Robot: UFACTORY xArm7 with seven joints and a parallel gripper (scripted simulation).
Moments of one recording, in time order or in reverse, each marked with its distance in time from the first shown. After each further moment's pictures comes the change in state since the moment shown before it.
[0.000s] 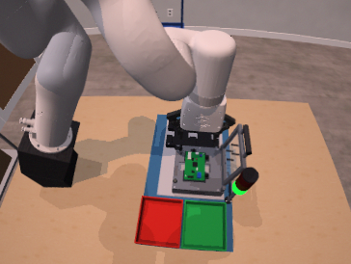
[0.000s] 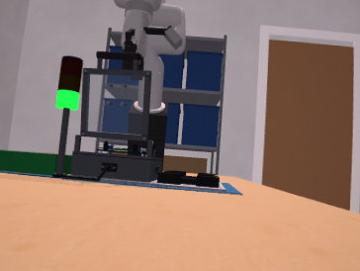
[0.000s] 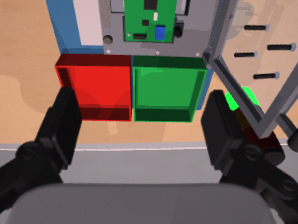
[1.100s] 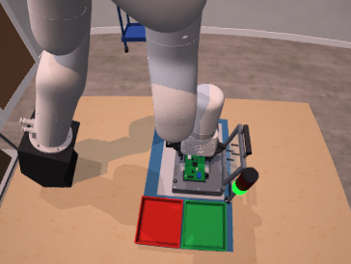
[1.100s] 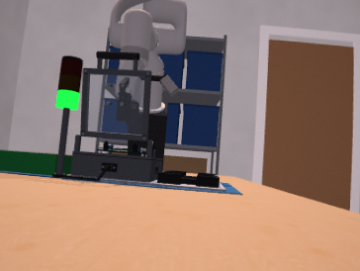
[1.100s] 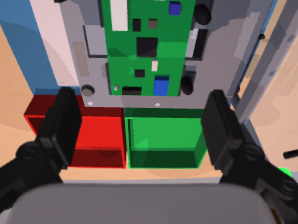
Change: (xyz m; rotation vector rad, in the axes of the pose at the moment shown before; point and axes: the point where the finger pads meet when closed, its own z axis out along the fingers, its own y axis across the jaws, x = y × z) arm 0.000 0.006 0.128 -0.005 -0.005 0.000
